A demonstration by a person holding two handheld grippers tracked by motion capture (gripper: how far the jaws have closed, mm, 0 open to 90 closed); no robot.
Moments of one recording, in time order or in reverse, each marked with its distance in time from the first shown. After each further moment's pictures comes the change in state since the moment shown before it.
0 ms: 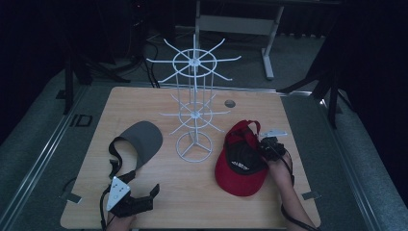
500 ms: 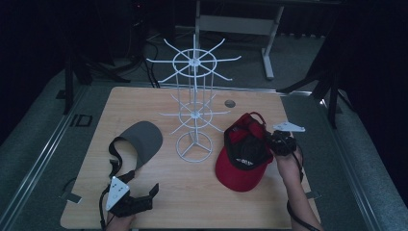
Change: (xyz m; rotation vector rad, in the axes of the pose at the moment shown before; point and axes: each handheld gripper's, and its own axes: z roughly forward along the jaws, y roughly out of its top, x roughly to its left) left arm 0.001 0.000 -0.001 -0.002 0.008 -0.002; right arm -0.011 0.025 -0.055 -0.174 0.009 0.047
